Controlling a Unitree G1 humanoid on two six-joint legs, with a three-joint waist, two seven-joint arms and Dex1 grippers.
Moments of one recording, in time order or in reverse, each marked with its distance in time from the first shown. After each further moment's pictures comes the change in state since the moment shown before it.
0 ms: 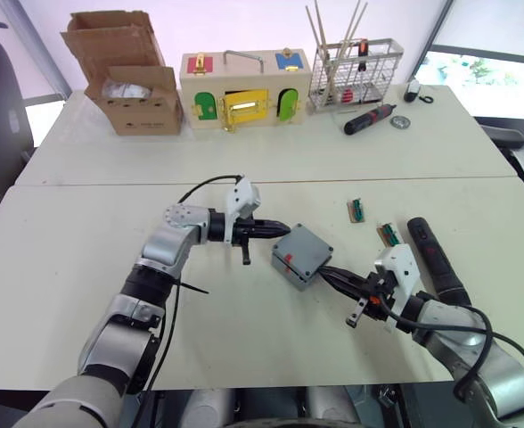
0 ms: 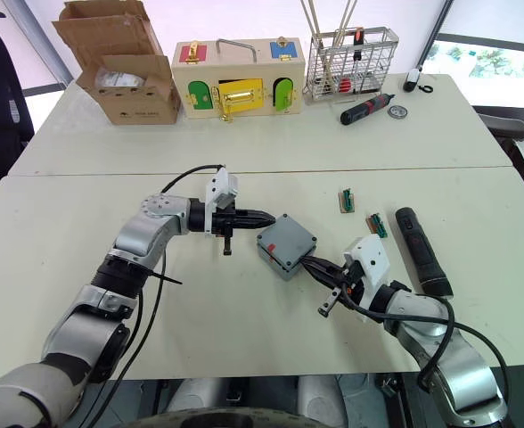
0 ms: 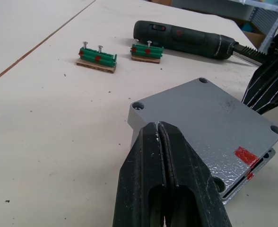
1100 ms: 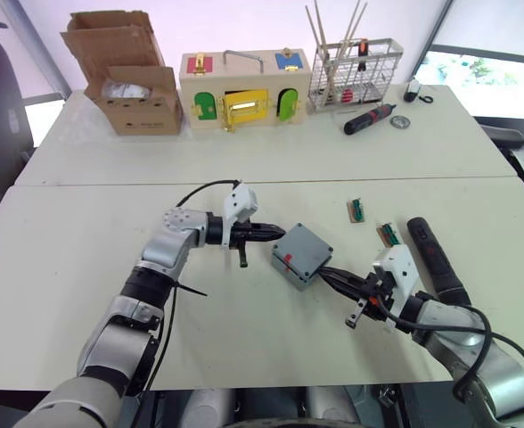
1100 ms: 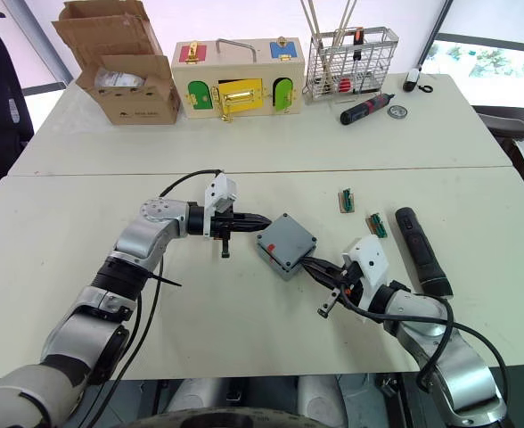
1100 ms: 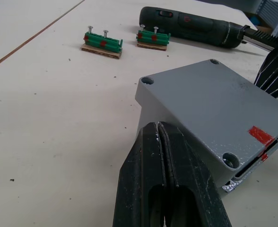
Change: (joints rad) left arm 0.012 0.006 -0.003 0.025 0.025 -0.034 -0.008; right arm 0.000 0.000 0.008 0.001 -0.020 -0.001 0.007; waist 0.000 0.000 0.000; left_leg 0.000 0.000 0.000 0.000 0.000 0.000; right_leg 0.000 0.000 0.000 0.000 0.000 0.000
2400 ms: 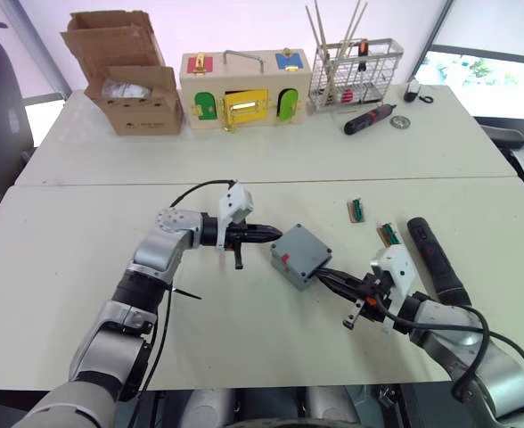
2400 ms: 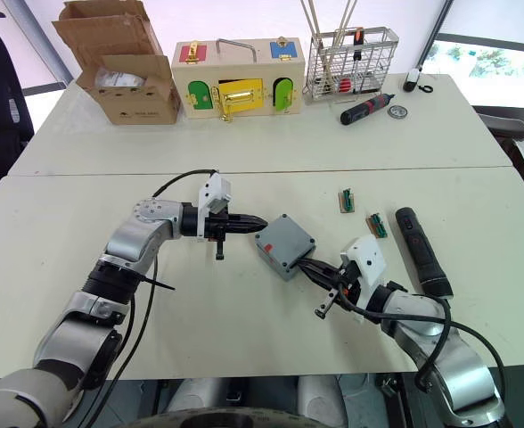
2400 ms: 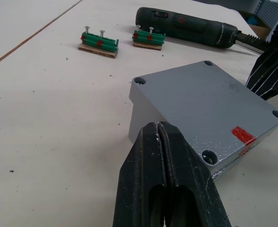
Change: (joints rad) left arm 0.034 0.028 0.003 -0.080 -0.016 0.043 -0.004; right arm -0.010 0.008 0.000 -0.025 0.030 0.044 -0.014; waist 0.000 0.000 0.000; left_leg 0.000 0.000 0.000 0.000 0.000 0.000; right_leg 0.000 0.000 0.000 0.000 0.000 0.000
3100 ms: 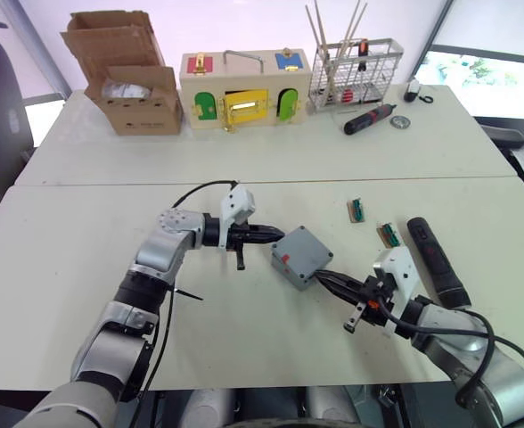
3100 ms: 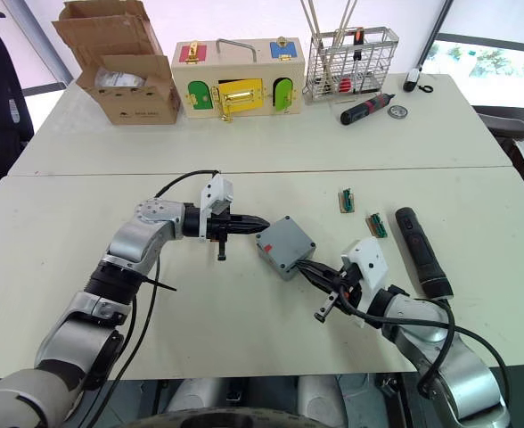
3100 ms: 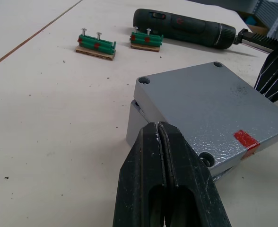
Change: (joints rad) left arm 0.000 -0.011 -0.007 0.000 0.000 -0.004 0.002; right arm 0.033 0.004 -0.015 -0.048 0.020 0.030 -0.021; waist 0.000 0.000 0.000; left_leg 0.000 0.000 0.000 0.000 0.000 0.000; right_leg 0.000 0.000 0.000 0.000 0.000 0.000
